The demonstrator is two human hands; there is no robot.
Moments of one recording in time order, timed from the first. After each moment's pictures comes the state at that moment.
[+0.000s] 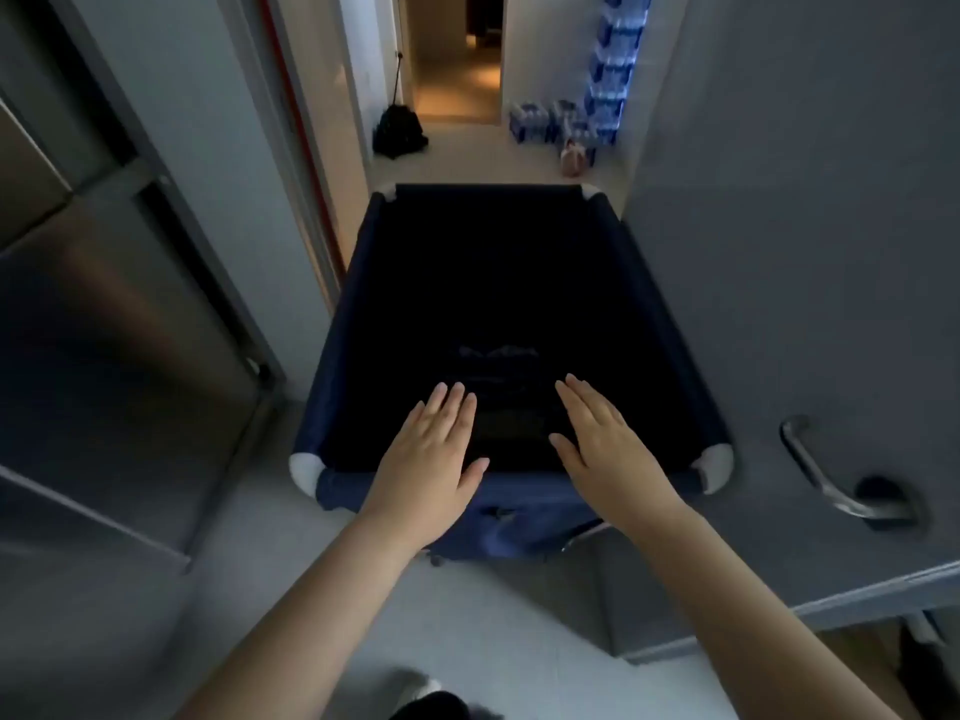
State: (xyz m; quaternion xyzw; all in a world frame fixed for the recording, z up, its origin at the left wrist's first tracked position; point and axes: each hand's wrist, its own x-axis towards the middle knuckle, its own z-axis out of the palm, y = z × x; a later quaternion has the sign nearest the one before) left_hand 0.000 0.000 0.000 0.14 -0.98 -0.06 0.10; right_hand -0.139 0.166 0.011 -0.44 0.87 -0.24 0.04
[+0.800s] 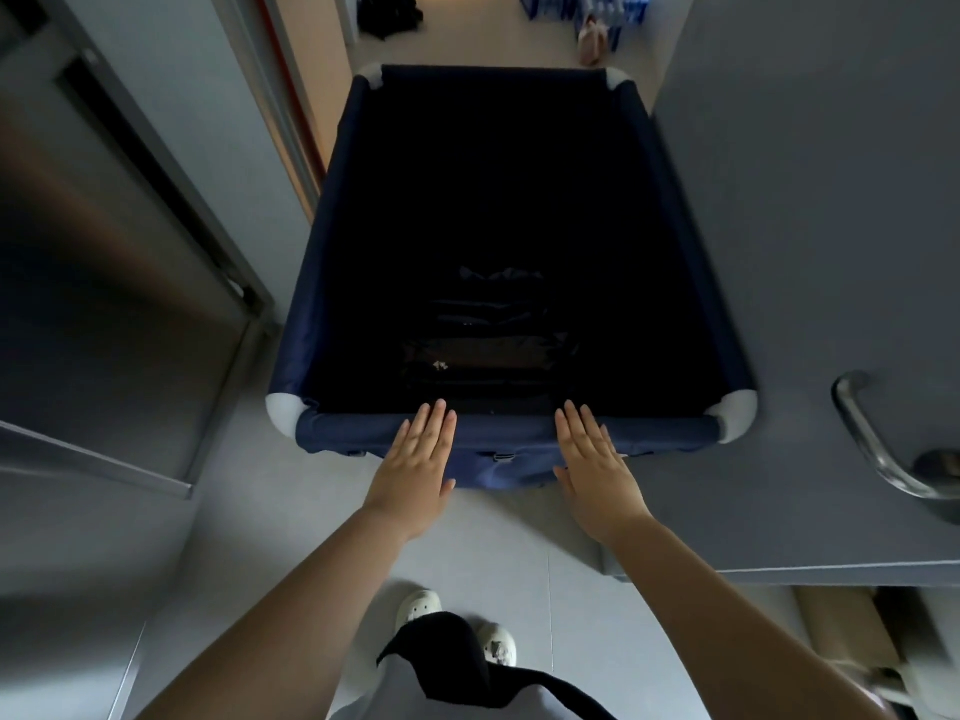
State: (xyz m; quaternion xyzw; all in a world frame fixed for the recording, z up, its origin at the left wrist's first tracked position) left_hand 0.004 -0.012 -0.137 0.16 -0.98 -0.06 -0.08; right_hand -0.146 0.177 -0.130 -0.44 0.89 0.00 0.13
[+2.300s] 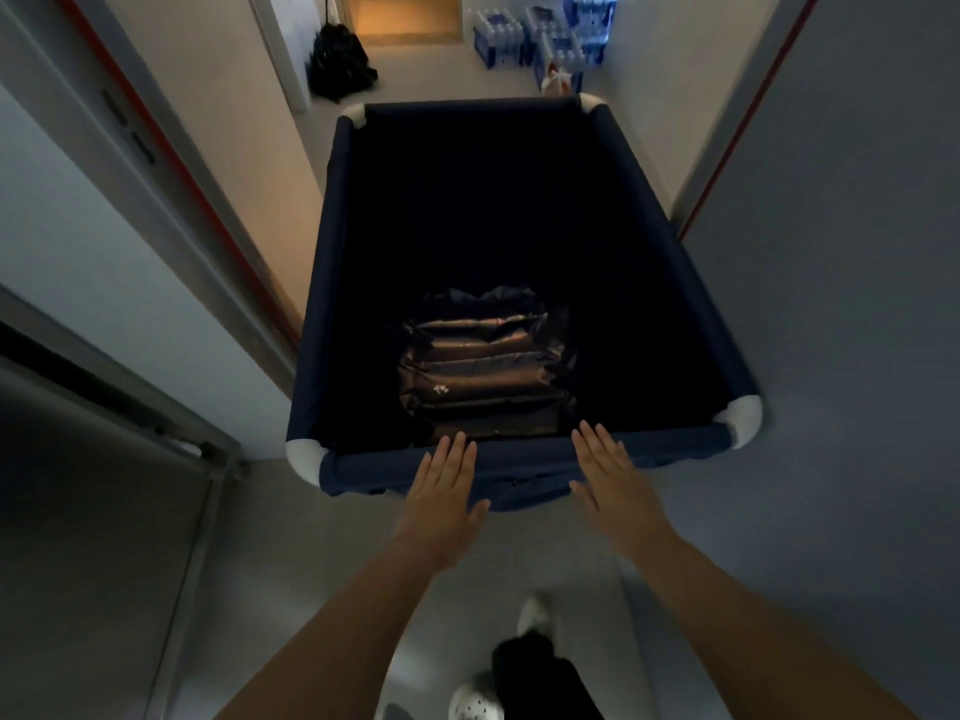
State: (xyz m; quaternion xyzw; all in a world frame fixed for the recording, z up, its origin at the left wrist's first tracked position) left_hand -0.290 -0.262 -0.147 0.14 -0.98 -0.12 -0.09; right_hand -0.434 -0.060 -0.143 -0.41 0.90 -0.06 0.11
